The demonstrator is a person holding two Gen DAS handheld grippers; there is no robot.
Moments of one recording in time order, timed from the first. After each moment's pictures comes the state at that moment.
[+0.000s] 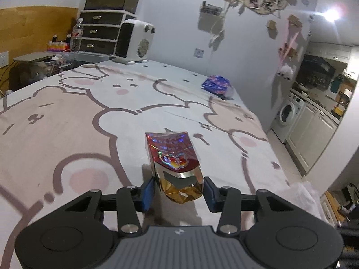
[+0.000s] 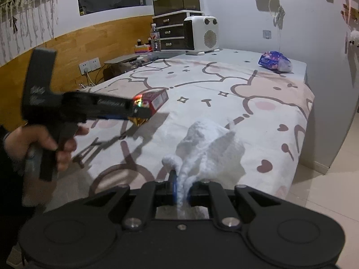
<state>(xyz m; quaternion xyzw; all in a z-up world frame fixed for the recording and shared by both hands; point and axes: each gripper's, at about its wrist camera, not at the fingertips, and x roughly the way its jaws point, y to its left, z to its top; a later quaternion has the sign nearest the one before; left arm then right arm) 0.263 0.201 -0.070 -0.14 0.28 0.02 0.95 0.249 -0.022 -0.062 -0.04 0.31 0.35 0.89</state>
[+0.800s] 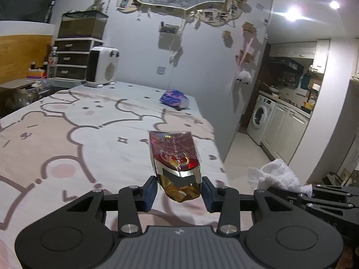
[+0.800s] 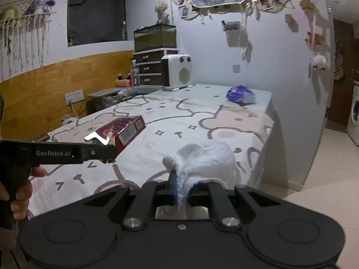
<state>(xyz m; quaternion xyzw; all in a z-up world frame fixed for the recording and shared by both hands) 0.181 0.116 -0.031 -0.10 0.23 -0.04 0.97 0.190 -0.093 -0.025 -0.02 0.22 0.28 0.93</state>
